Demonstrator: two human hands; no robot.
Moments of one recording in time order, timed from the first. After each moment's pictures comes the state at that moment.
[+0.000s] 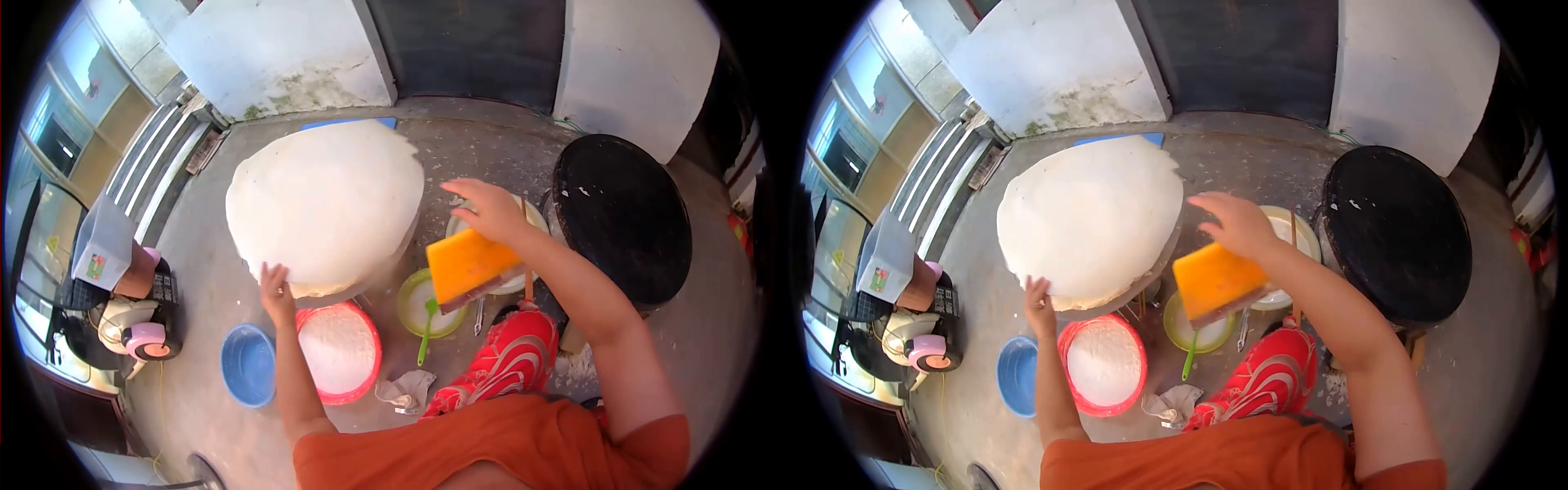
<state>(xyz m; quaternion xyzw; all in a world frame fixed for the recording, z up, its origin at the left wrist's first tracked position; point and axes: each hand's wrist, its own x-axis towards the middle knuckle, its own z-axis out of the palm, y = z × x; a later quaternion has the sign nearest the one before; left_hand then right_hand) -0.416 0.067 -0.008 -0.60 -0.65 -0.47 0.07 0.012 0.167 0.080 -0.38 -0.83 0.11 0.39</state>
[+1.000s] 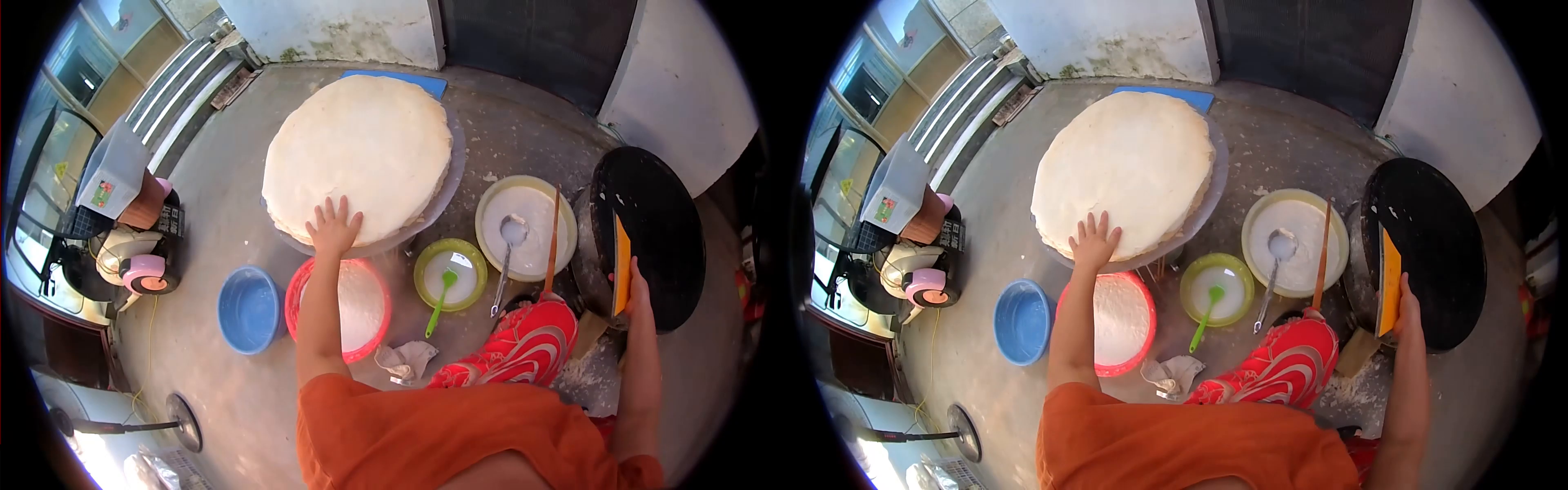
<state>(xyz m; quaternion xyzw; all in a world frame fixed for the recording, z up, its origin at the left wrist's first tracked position) -0.369 0.110 -0.019 -0.55 -0.83 0.01 -0.06 0.223 0.060 -0.008 -0.68 -0.12 0.55 0.46</state>
